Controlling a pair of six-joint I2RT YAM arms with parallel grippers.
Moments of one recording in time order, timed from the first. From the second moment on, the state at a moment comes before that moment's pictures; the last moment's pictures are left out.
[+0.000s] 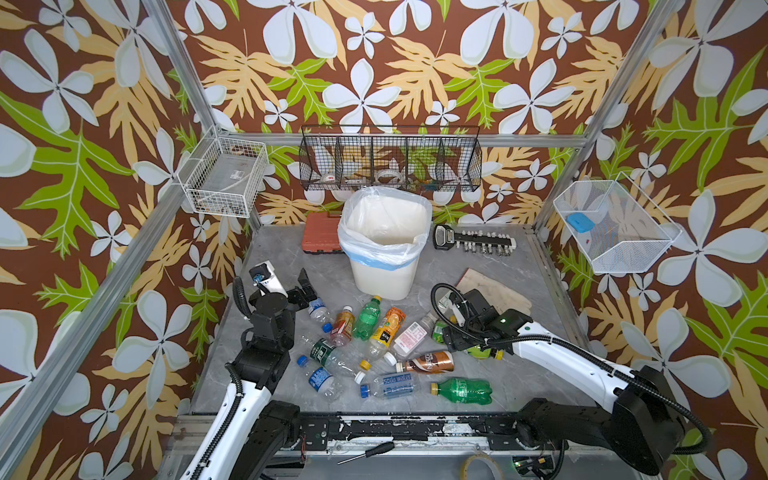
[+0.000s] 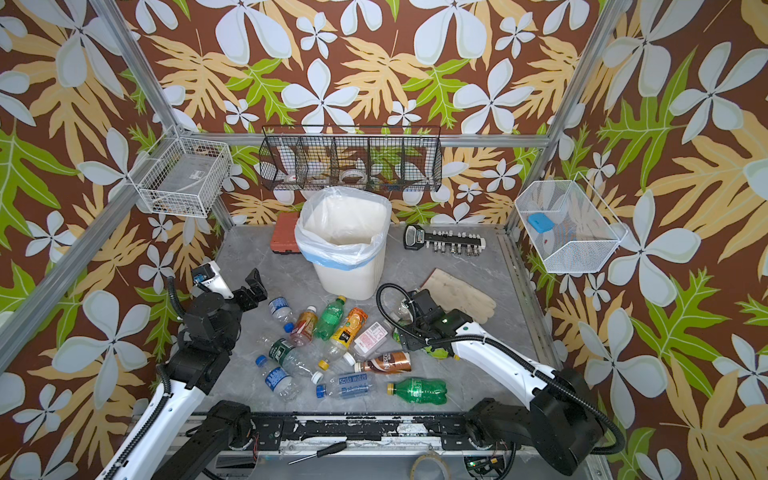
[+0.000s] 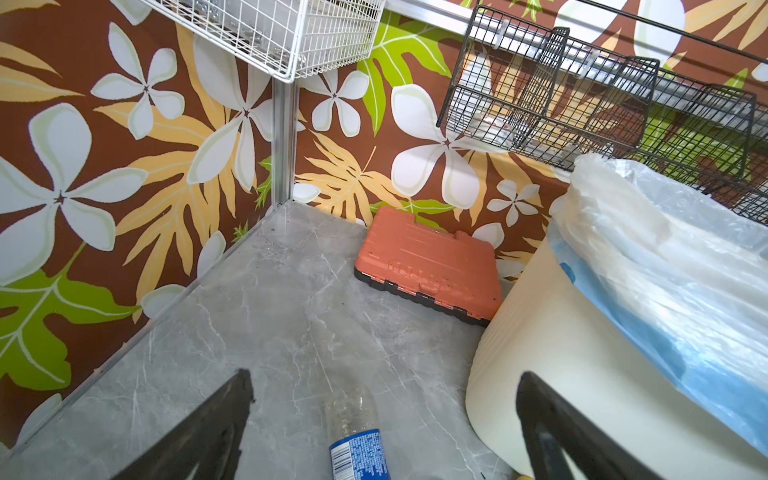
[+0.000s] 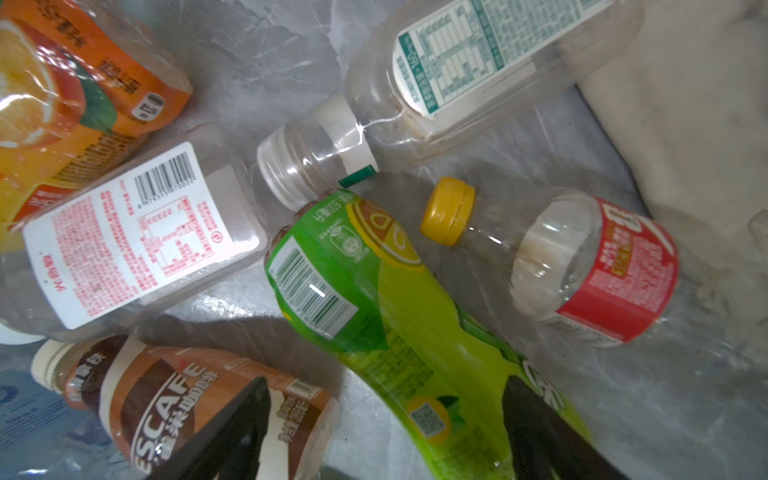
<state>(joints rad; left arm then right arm) -0.21 0.69 0.63 -0.14 -0.41 -0.36 0.61 1.26 0.79 -0.67 0.08 0.27</state>
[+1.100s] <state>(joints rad) -0.21 0.69 0.62 -0.13 -0.40 -0.36 0.64 1.44 0.77 -0.68 0.26 0.33</state>
